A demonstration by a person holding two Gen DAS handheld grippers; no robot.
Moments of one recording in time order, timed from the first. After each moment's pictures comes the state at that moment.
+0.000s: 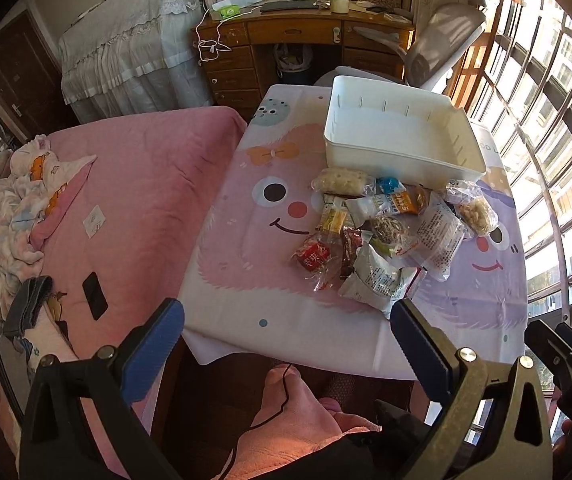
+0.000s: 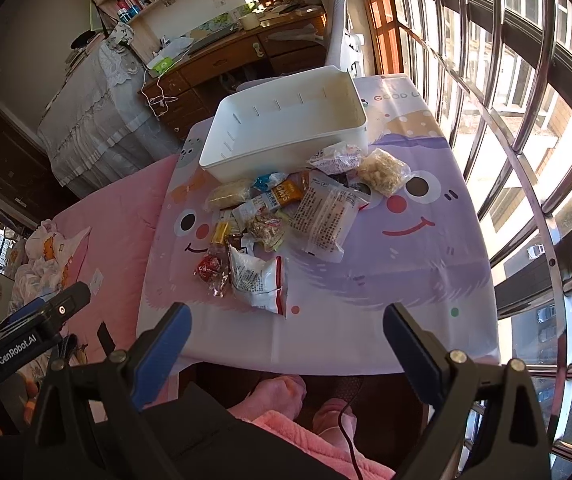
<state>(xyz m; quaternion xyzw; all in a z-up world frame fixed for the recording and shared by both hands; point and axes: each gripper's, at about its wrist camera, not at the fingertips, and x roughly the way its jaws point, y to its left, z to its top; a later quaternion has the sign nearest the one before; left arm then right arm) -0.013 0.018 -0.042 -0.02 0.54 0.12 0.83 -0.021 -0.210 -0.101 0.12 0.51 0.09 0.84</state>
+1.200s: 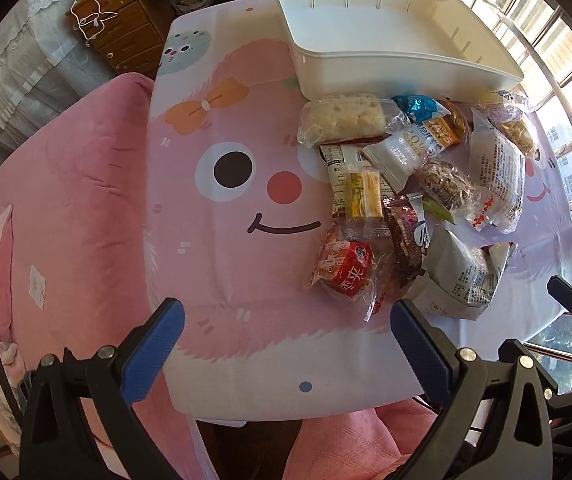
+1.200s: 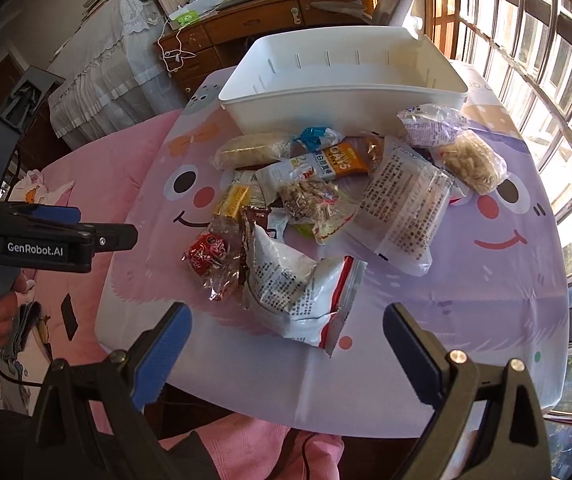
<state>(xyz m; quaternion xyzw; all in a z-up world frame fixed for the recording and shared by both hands) 0.132 0.081 -0.202 0.07 0.65 -0.05 0.75 0.043 -0.100 -0.219 0.05 0.53 0.11 0.84</state>
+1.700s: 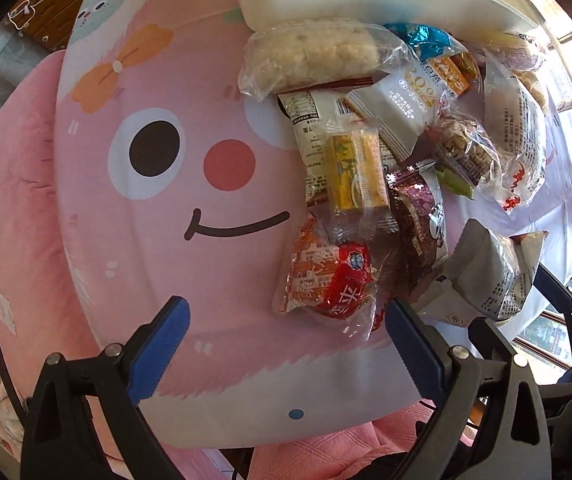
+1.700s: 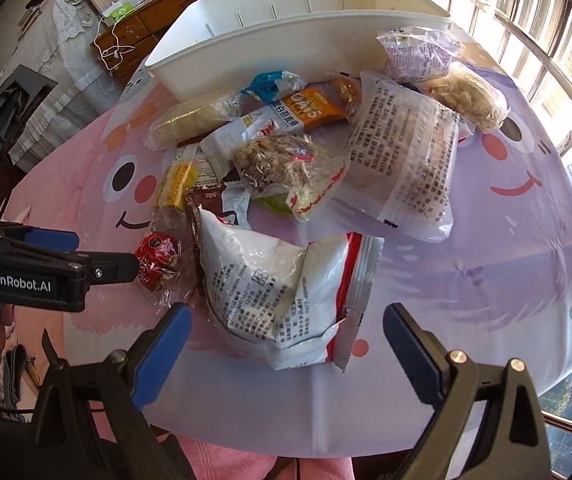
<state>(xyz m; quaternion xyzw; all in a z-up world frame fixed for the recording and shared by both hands) 0.170 0.070 -0.283 0.08 0.73 -0.12 0.67 0.071 -0.086 -0.279 0.09 0.58 0.02 0.81</state>
